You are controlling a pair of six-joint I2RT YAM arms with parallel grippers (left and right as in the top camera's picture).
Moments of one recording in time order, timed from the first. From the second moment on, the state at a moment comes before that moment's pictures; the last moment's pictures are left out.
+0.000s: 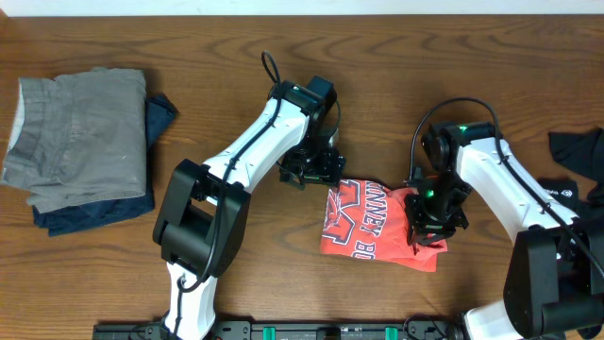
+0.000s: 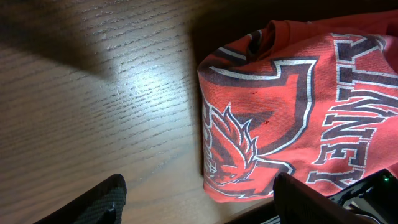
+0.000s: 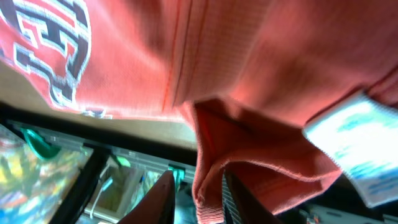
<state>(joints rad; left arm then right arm) -0.54 2.07 1.63 -1.24 0.38 -0.24 0.19 1.68 1.09 -1.40 -0.30 0.08</state>
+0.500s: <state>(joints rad) -0.54 2.07 1.63 -1.24 0.38 -0.24 0.19 1.68 1.01 -1.34 -0.26 0.21</state>
